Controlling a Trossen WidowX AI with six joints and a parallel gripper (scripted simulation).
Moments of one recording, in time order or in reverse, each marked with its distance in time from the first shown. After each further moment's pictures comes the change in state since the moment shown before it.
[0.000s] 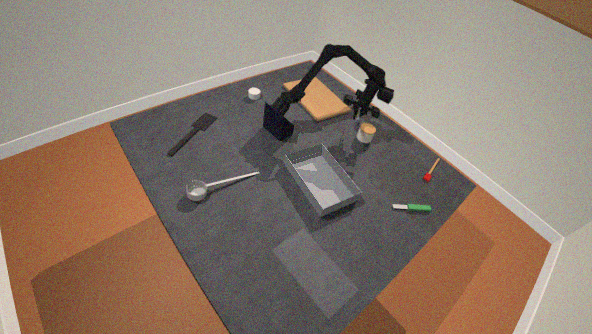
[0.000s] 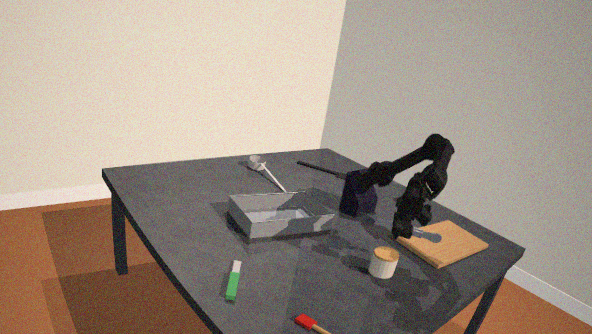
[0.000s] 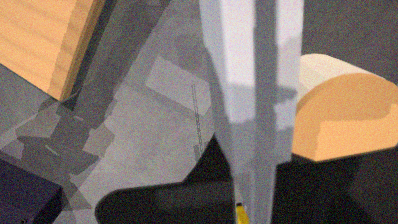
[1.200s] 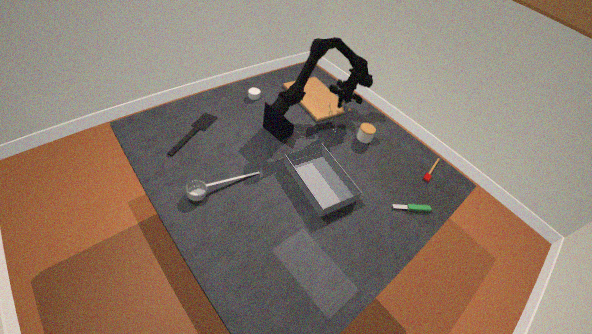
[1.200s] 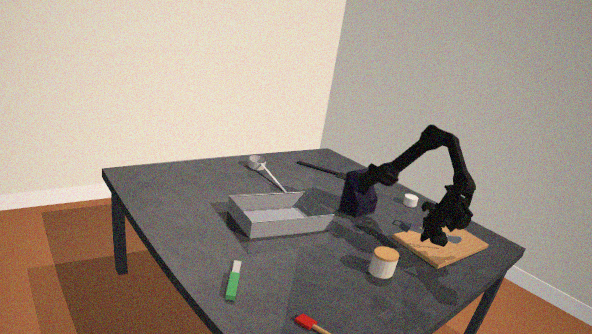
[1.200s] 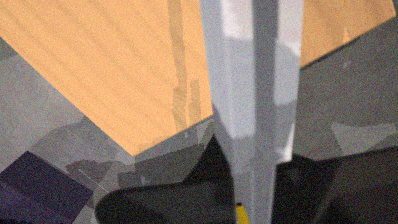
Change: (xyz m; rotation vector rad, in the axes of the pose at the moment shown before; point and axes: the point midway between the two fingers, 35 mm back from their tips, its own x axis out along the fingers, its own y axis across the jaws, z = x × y) arm 0.029 0.082 0.114 -0.267 0.147 0.062
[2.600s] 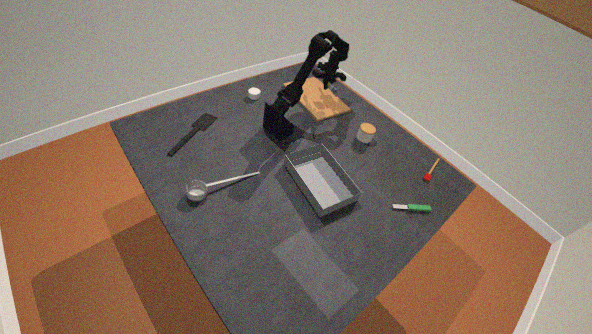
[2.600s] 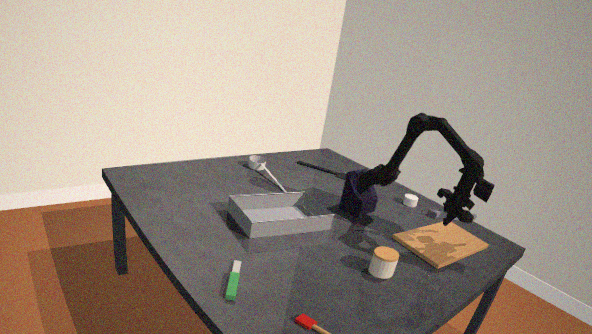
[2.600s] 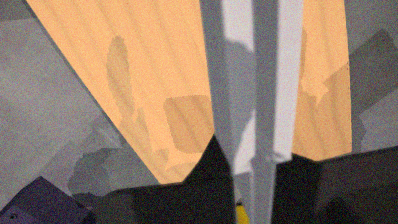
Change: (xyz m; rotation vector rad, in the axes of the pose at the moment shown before) arm -0.038 0.083 0.097 -0.223 -0.040 -0.174
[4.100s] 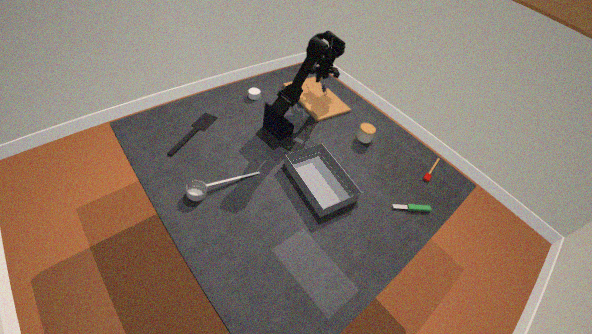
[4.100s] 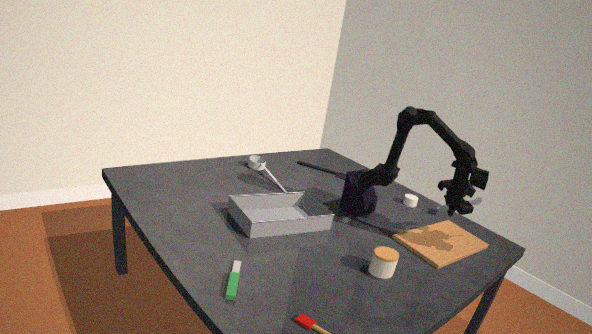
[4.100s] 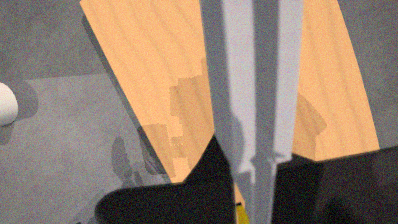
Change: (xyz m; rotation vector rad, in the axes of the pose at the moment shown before) arm -0.019 0.038 0.032 0.013 -0.293 0.041
